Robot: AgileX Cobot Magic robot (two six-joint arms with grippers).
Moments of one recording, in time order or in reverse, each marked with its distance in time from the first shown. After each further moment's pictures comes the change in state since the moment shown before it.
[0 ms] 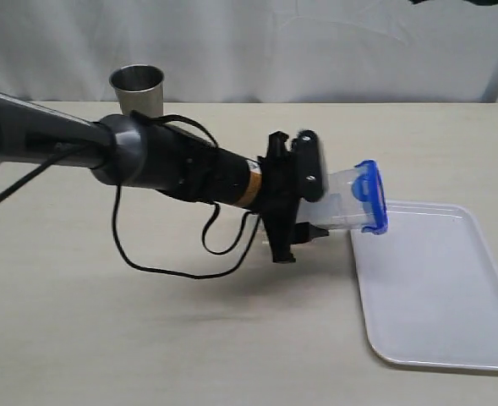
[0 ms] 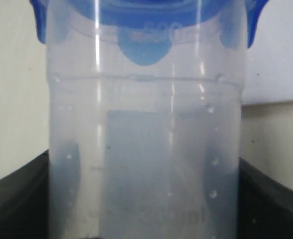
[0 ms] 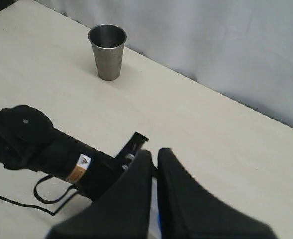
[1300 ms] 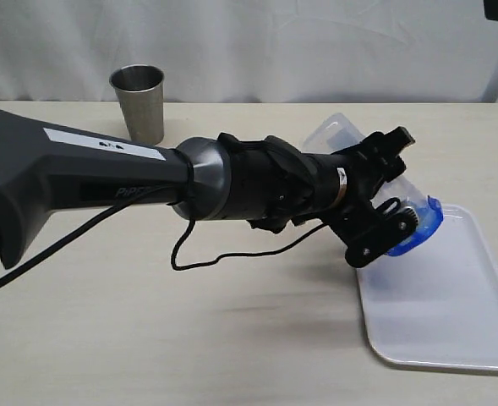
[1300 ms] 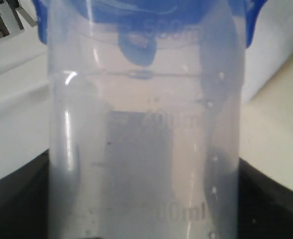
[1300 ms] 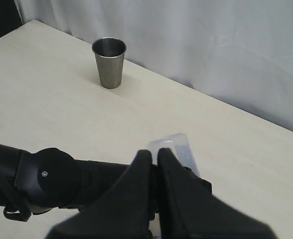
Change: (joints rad) left arm -0.254 0.000 -0.146 0.204 0.529 0.789; right arm 0.000 -0.228 0.171 -0.002 -0.037 0.022
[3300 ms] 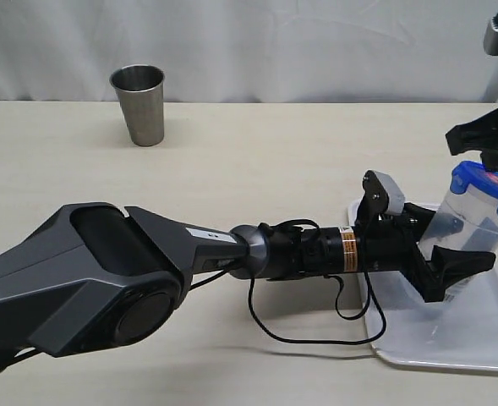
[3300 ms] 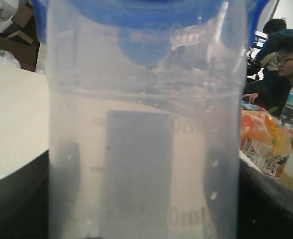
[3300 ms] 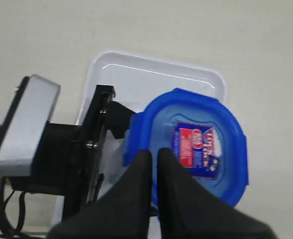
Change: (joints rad) left arm 0.066 0.566 -0.403 -0.946 -1.183 -0.990; right arm -0.410 0.393 0.138 -0.002 0.042 0.075
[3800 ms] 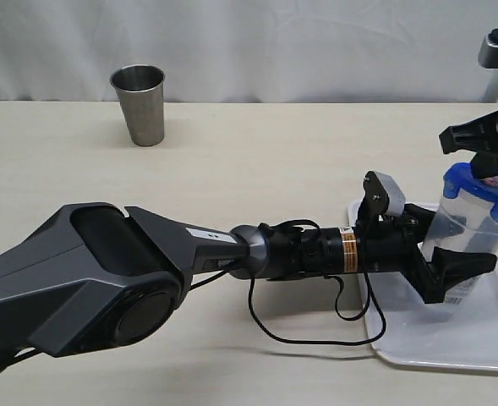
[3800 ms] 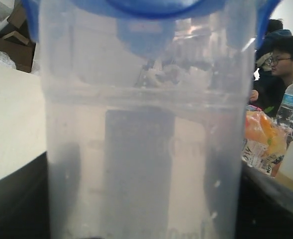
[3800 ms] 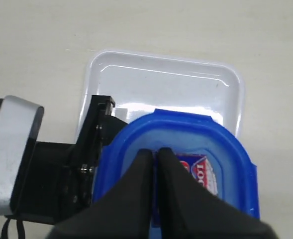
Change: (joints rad) left arm 0.000 0.000 0.000 0.008 -0.011 -0.002; right arm -0.075 0.118 -0.014 0.126 -0.047 -0.087
